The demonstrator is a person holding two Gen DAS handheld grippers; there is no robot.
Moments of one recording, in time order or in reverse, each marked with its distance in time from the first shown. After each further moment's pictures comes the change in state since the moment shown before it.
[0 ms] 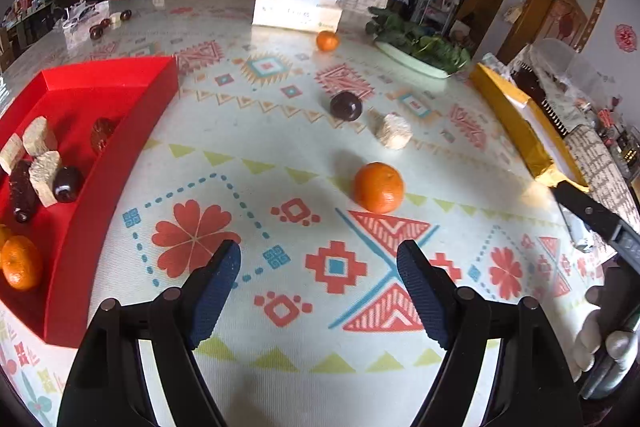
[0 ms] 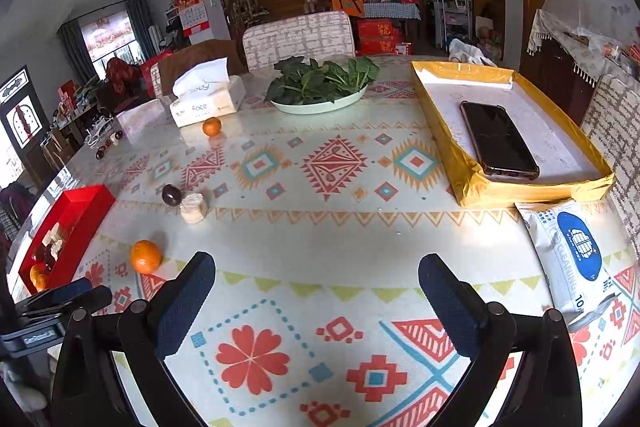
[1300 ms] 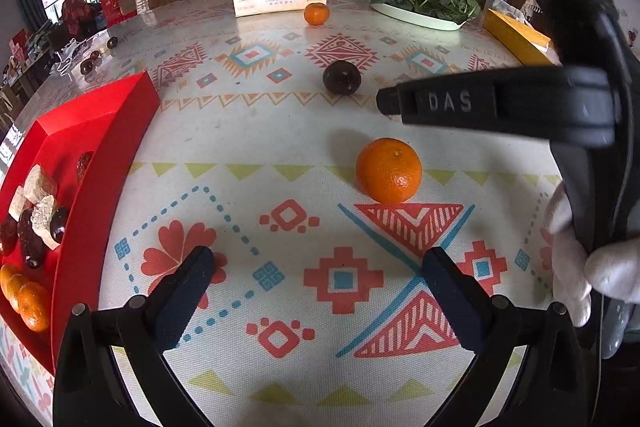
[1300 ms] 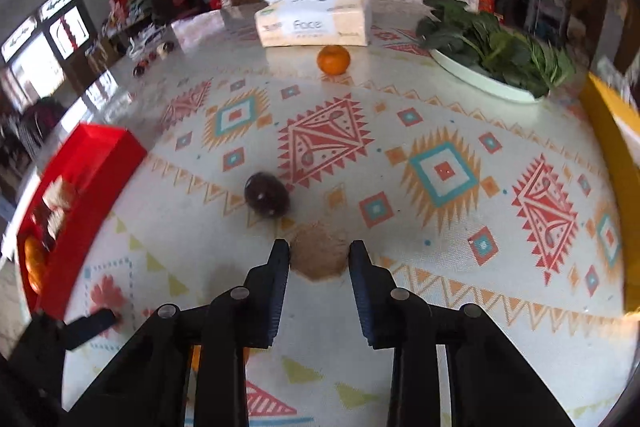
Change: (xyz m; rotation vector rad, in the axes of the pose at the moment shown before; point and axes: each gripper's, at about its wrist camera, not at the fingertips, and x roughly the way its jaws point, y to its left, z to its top) left arm 0.031 -0.026 0.002 0.172 0.069 0.152; right arm 0.132 0.132 0.035 -0.253 0.258 0.158
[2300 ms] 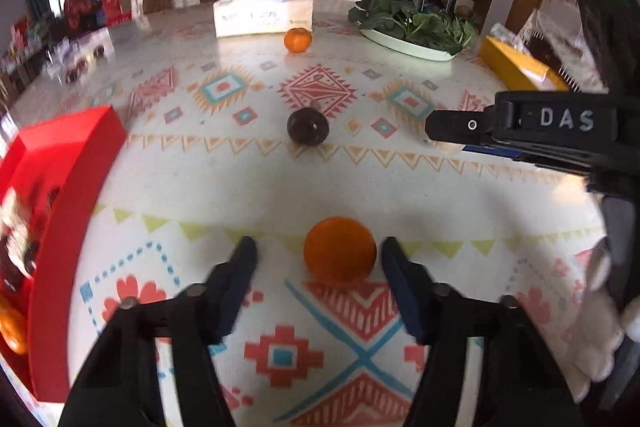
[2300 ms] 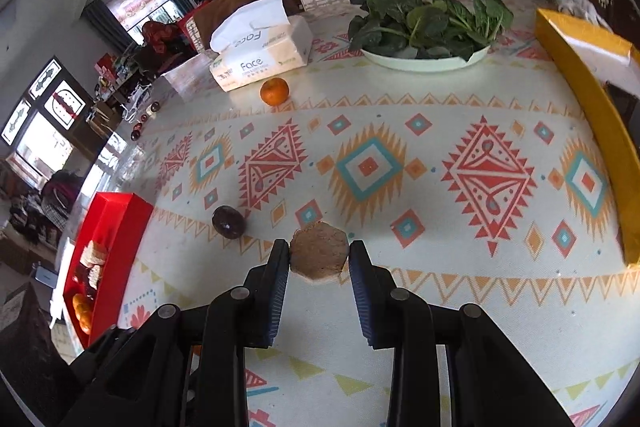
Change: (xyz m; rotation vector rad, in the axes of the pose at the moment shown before) left arm 0.012 -0.025 0.034 -0.030 -0.057 -0.017; right arm -0.032 -0.068 -0.004 0.266 -0.030 0.128
